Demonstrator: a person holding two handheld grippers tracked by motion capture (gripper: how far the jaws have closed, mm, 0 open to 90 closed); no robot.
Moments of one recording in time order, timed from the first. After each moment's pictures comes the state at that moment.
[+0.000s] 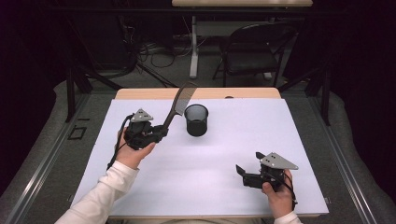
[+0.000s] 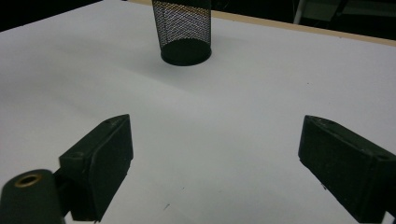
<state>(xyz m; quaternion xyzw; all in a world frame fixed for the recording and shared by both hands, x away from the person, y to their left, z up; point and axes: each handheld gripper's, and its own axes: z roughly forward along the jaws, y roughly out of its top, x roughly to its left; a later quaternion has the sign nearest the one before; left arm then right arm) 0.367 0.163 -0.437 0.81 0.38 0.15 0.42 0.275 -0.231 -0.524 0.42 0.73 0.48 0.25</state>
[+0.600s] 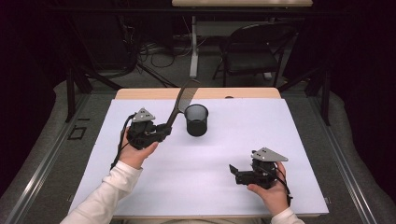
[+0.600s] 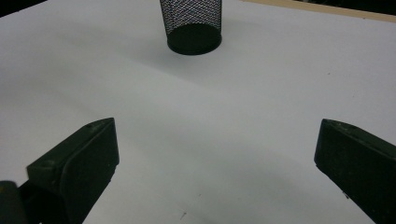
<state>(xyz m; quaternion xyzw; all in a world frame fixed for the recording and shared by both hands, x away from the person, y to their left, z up) 0.366 0.157 -0.435 0.80 0.37 0.15 0.44 0.288 -0.211 -0.518 0.44 0.75 0.45 0.22</state>
